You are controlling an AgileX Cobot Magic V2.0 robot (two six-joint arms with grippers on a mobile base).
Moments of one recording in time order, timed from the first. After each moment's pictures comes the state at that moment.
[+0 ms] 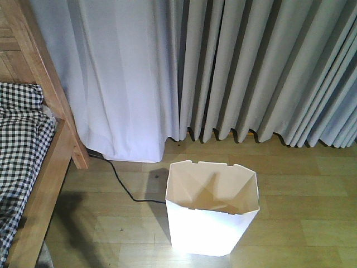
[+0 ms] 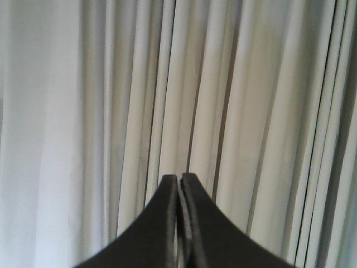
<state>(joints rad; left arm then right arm) 0.00 -0.01 0.03 -0.02 0.27 -0.02 -0.14 0.05 -0.14 1.48 0.18 -1.56</state>
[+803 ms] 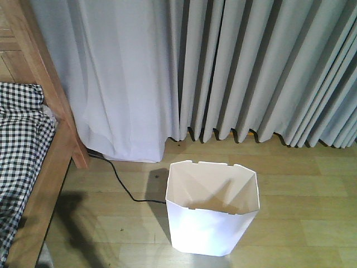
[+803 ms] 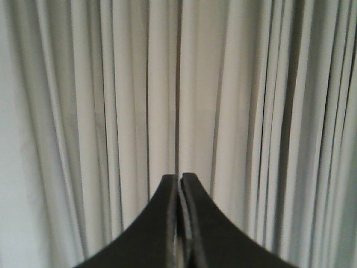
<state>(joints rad) 0.00 -0.01 0.03 -0.02 0.27 -0.02 -0.14 0.02 -0.01 0.10 0.03 -0.11</state>
